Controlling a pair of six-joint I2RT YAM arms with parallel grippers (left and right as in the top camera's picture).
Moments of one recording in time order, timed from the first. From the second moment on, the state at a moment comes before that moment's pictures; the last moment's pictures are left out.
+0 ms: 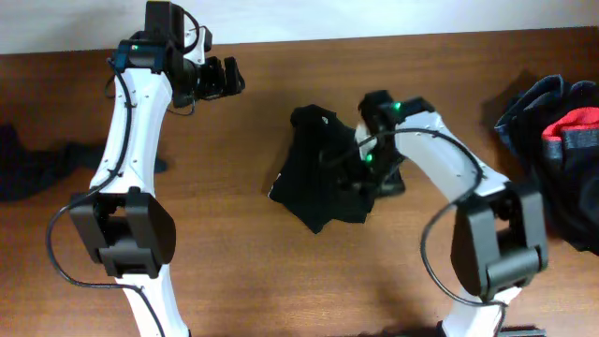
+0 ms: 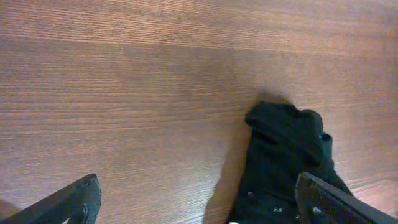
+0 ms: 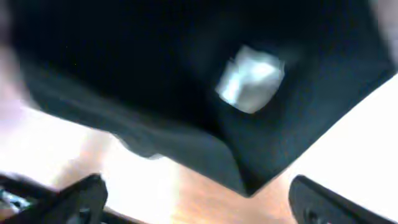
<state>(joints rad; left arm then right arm) -0.08 2.15 2.13 -1.09 0.30 -0.18 0.28 1.92 1.52 -1.19 -0.34 0.24</state>
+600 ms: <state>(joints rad) -0.08 2.15 2.13 -1.10 0.27 -0.16 0.28 1.94 1.65 -0.99 -0.31 0.24</state>
